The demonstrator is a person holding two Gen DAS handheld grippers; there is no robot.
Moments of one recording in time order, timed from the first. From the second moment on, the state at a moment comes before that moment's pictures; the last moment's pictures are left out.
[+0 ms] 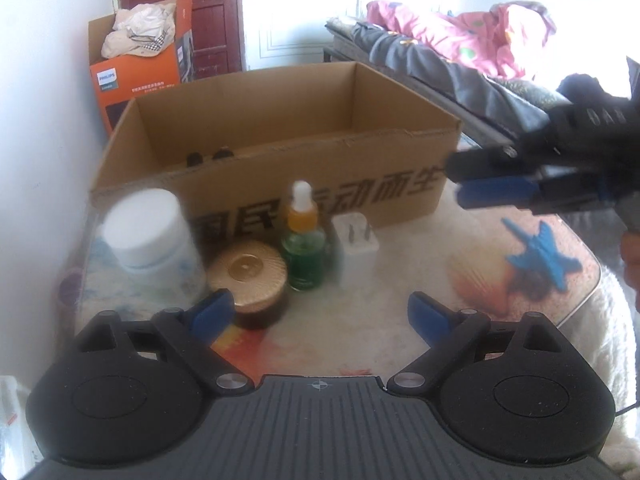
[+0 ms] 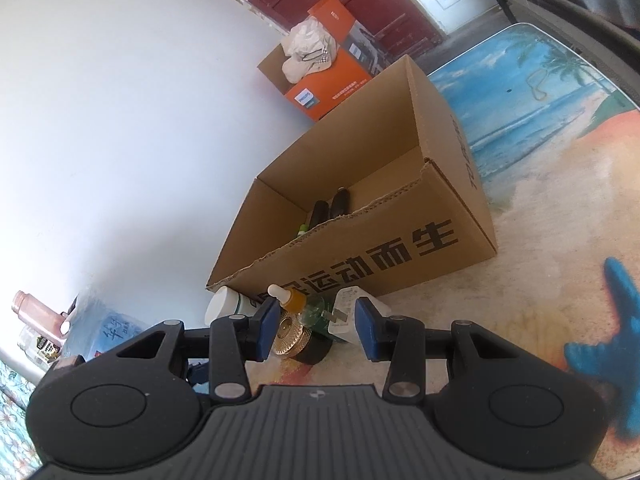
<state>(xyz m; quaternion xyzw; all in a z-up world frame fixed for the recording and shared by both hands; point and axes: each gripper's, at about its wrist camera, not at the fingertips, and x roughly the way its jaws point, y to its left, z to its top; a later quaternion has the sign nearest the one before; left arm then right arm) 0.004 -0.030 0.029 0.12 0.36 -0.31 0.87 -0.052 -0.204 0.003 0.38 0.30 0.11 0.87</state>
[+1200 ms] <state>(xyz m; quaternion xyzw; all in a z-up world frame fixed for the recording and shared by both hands) 0.010 -0.086 -0.010 0.14 0.34 -0.30 0.88 0.001 -0.200 -0.075 0.45 0.34 0.10 0.82</state>
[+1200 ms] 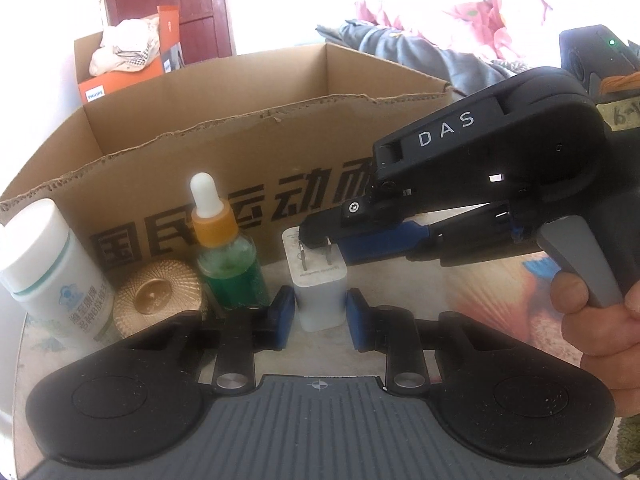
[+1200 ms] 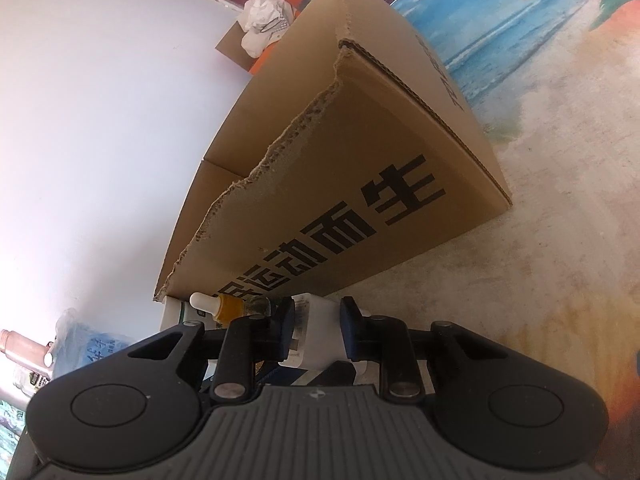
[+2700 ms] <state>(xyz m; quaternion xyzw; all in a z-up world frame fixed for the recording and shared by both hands) -0.012 -0.099 -0.014 0.15 0.38 -0.31 0.86 -0.057 -0.201 -0.075 0.45 0.35 0.09 0.82</state>
